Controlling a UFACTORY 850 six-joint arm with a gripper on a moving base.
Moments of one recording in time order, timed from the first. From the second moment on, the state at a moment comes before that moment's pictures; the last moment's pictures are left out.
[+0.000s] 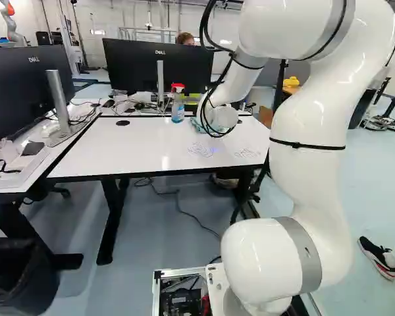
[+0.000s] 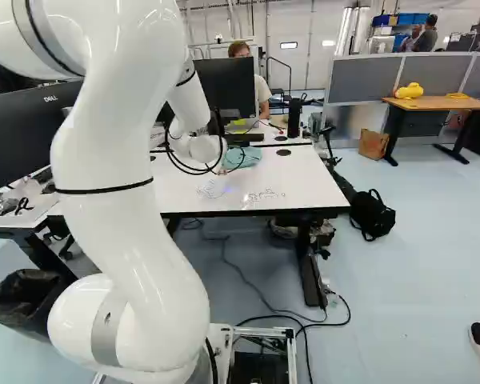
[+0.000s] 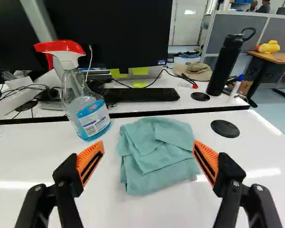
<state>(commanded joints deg) -0.4 -21.4 -51.7 1.8 41.1 0.0</state>
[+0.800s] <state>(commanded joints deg) -0.3 -31.8 -65.0 4.7 32.1 0.0</state>
